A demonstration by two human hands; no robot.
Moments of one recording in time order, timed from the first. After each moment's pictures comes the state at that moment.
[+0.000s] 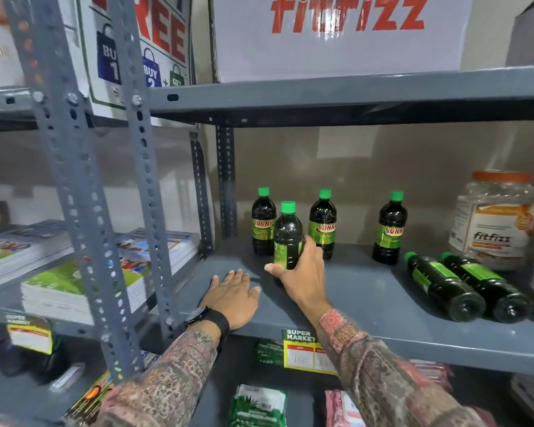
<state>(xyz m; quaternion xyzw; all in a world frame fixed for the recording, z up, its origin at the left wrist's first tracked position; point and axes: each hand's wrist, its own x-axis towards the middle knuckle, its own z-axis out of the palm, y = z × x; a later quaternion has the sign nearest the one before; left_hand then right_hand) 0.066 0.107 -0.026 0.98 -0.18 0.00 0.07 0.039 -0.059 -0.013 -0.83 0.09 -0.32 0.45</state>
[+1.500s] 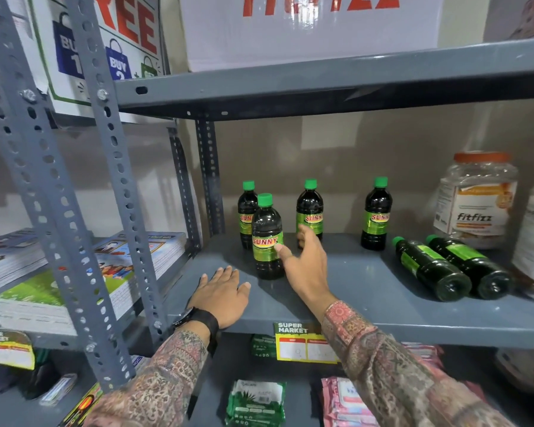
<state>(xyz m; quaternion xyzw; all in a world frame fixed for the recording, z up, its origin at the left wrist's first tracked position) 0.069 0.101 -0.028 0.98 -0.19 0.00 0.08 0.019 -0.079 -0.004 -0.80 0.09 -0.34 0.49</state>
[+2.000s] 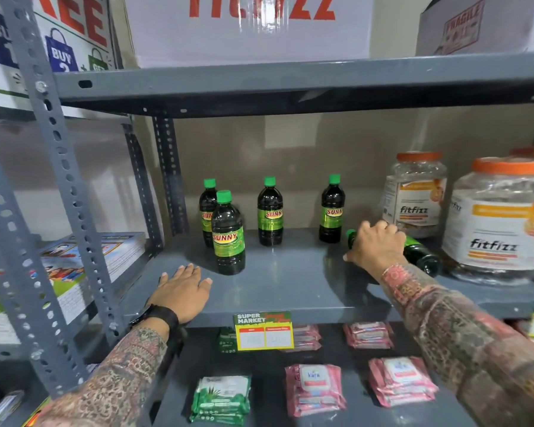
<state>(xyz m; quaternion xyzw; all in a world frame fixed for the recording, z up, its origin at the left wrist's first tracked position) 0.071 0.102 -0.029 0.98 -0.19 0.00 0.07 -0.059 -0.254 0.030 -0.91 0.36 -0.18 -0.05</state>
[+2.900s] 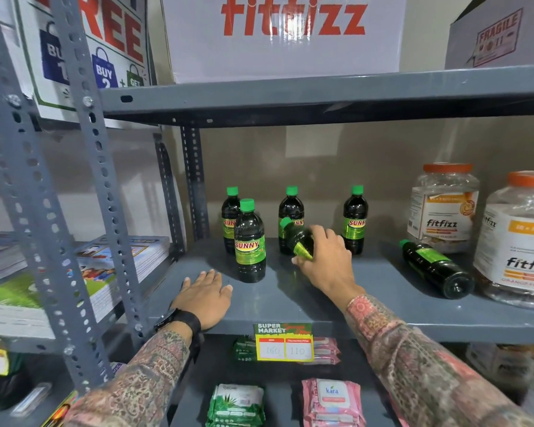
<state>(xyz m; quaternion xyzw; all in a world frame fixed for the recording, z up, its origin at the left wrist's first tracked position) 0.071 0.105 -0.030 0.98 -0.19 0.01 0.07 -0.009 -0.149 0.014 -0.92 0.13 -0.32 0.18</state>
